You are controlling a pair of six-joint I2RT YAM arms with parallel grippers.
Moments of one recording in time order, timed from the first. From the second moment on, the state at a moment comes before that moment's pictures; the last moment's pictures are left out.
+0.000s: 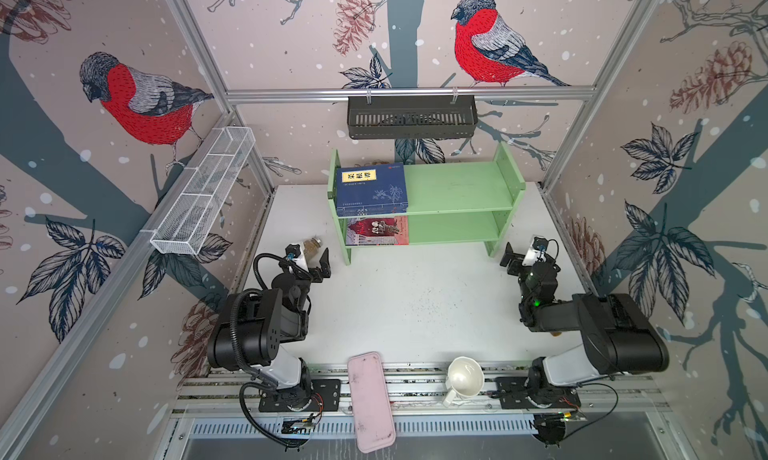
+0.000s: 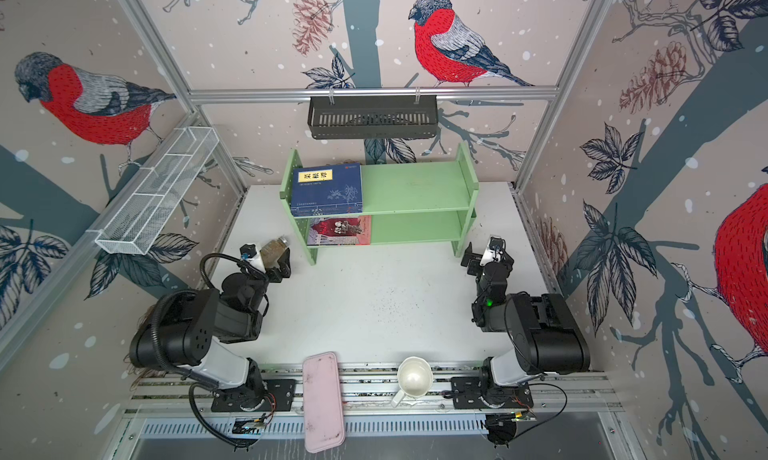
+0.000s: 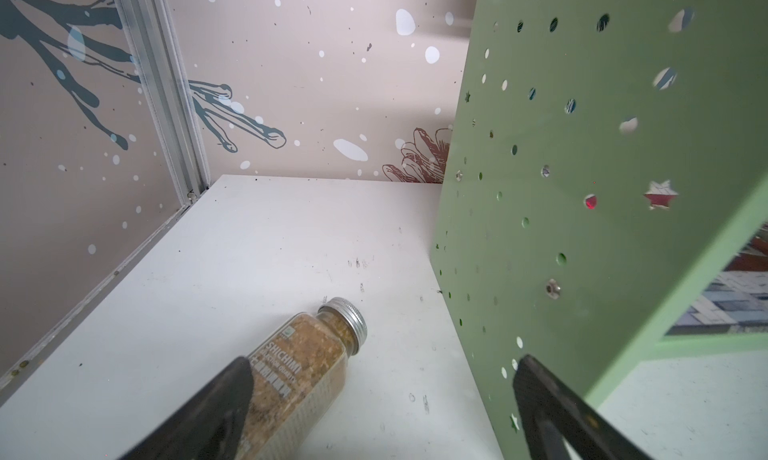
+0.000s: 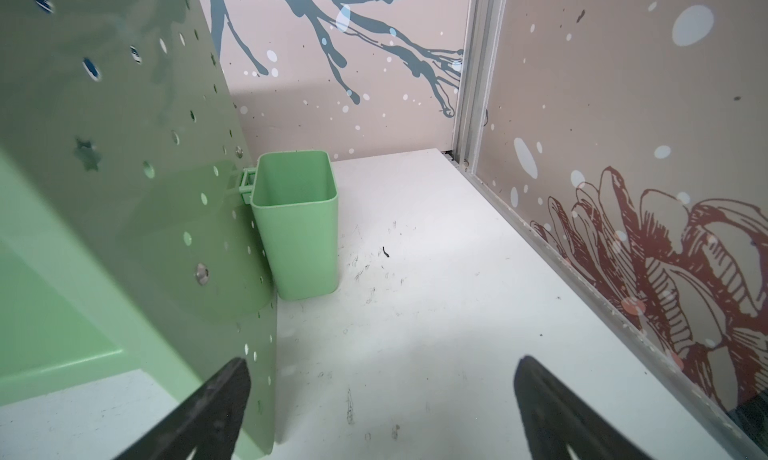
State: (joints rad) left arm 0.11 1.57 0.17 1.33 0.23 -0.06; right arm 0.03 1.50 0.23 1.12 0.19 0.05
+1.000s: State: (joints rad) left arm 0.11 1.57 0.17 1.31 0.23 -0.06; right arm 0.02 1.50 0.15 1.25 0.19 0.03
